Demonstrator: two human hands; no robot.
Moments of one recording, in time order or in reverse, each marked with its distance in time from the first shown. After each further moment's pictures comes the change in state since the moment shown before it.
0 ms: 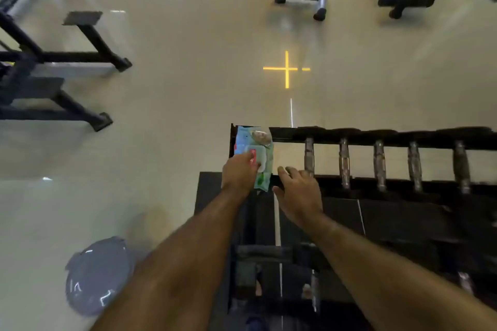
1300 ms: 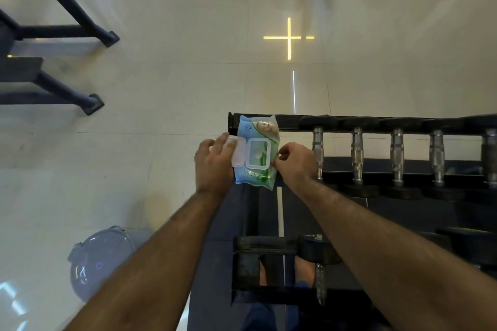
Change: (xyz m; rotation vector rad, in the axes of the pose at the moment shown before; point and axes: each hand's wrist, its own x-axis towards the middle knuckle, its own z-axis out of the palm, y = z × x) left_hand 0.021 -0.068 -0.002 0.271 0.249 0.218; right_hand 0.088 -0.002 0.016 0.564 -0.066 0.433
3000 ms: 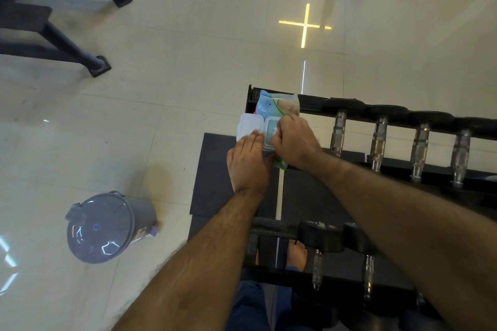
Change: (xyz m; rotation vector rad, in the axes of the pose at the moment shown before) left_hand -0.052 0.051 0.046 -0.180 -0.011 -0.309; right_hand 0.005 -0.026 0.016 -0.299 -0.127 -0.515
